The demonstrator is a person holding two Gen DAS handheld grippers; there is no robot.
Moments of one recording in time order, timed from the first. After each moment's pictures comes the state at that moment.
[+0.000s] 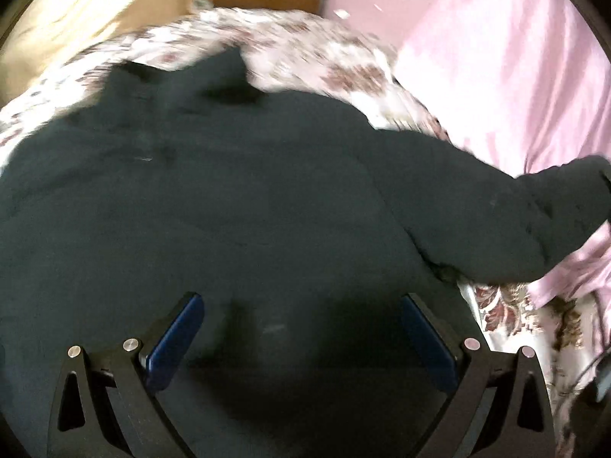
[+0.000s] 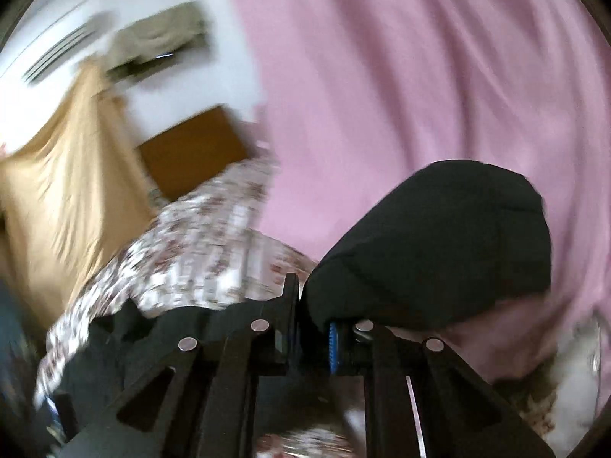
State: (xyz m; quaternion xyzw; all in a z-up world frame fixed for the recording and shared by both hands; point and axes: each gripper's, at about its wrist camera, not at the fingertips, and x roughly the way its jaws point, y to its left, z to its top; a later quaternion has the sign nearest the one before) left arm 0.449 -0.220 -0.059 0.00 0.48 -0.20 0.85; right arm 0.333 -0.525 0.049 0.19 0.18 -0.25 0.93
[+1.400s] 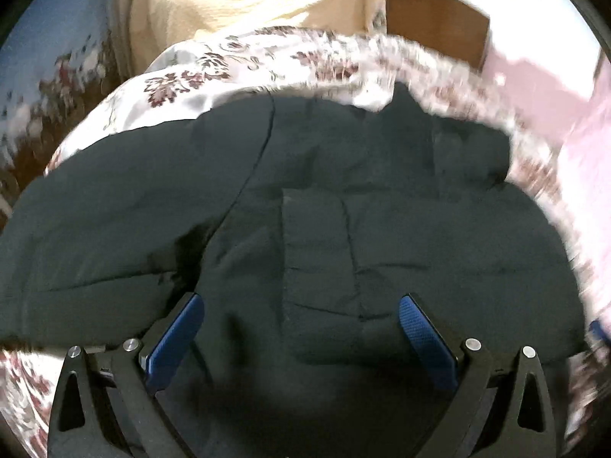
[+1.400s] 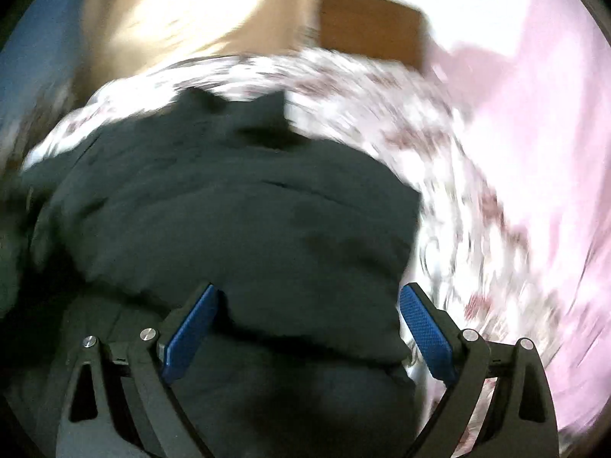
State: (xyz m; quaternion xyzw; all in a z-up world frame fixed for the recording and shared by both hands) left arm 0.506 -0.029 -0.087 -0.03 0.48 0.04 0.87; right arm 0.408 -0.365 -0.032 -0.01 0.41 -0.06 0.91
